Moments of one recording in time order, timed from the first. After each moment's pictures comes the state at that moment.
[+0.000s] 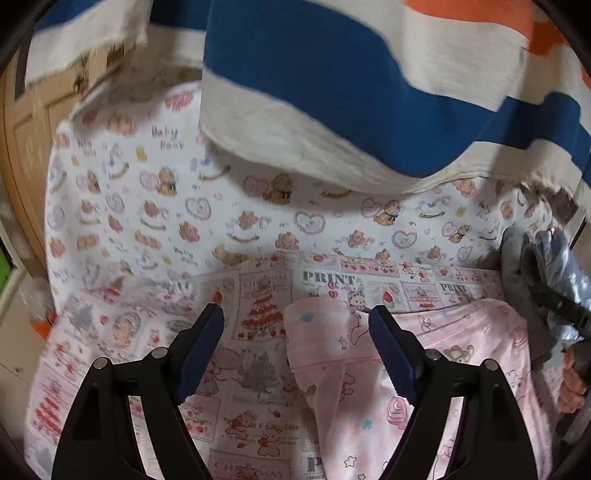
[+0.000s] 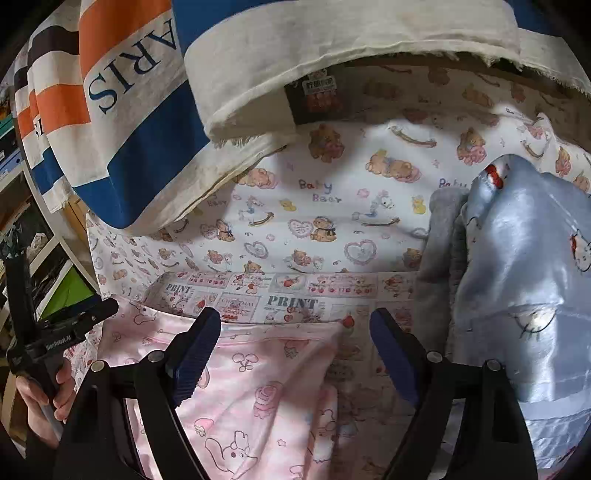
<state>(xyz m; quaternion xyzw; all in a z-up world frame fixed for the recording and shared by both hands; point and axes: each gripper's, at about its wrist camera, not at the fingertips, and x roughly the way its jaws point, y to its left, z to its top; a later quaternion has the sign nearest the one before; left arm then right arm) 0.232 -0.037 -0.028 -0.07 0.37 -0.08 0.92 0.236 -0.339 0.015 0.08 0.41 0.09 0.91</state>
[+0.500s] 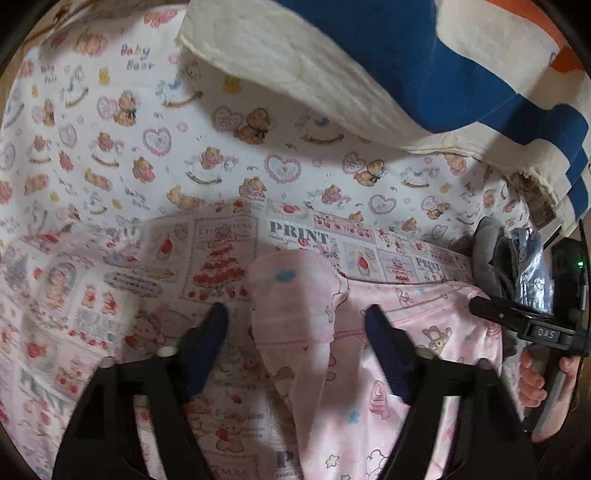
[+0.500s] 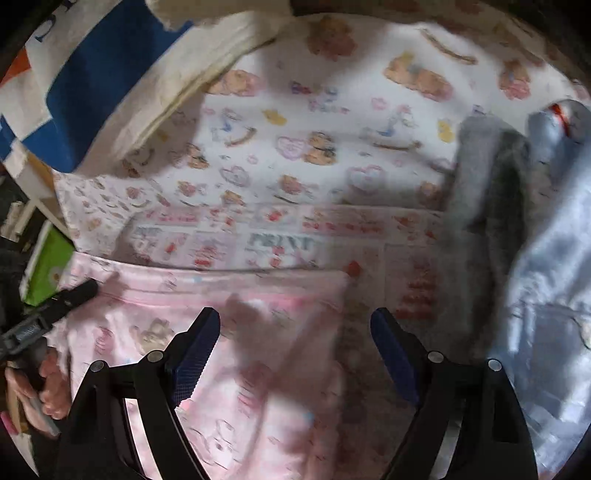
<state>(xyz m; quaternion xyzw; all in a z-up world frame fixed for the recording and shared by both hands) 0.246 -0.038 -0.060 -0.14 0.44 -0.16 0.87 0.274 -0.319 -0.027 0.08 0.52 0.11 0.84</state>
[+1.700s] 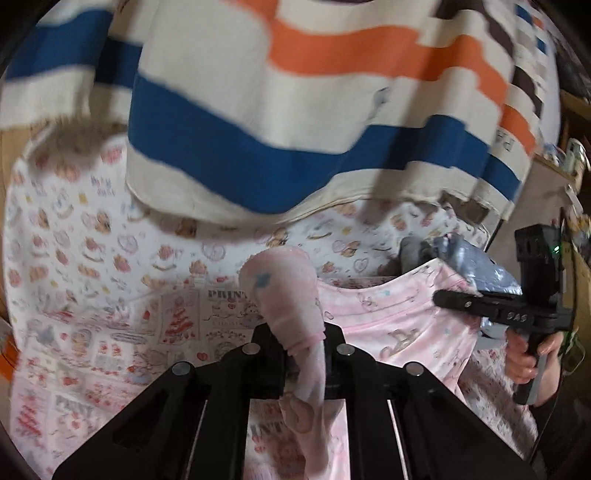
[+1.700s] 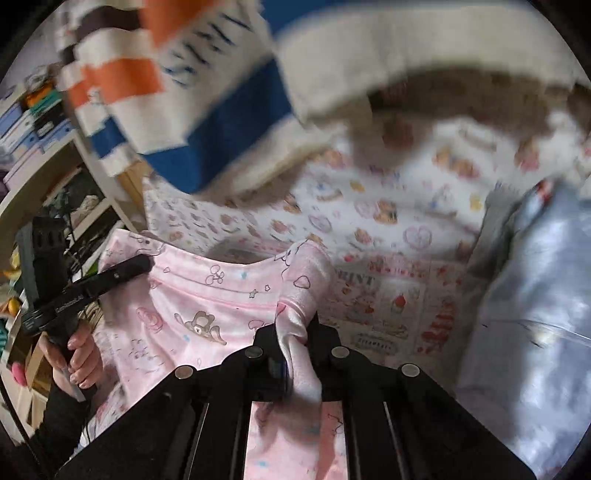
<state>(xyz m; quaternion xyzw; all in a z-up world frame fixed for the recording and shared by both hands) 0.169 -0.064 0.028 -0.08 0.30 -0.22 0.92 0.199 -0.335 0.049 0.07 0.39 0.24 0.89</state>
